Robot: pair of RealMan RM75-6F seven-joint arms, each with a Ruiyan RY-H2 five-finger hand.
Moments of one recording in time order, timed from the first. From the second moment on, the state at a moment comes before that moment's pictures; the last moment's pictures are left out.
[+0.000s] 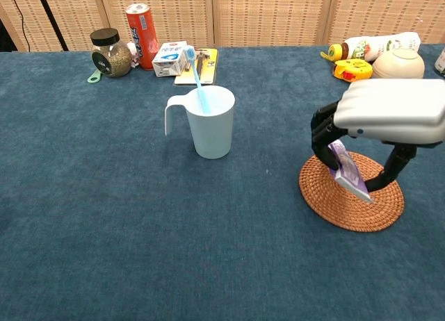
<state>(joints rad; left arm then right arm) -0.14 -0.87 0.01 -1.87 1.56 1.41 -0.17 0.80 -1.33 -0.14 -1.34 -1.90 1.12 0.10</state>
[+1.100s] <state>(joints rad) -0.14 -0.87 0.01 -1.87 1.57 1.41 -0.18 0.81 -1.07 0.08 -1.71 -1.58 1.11 0.47</state>
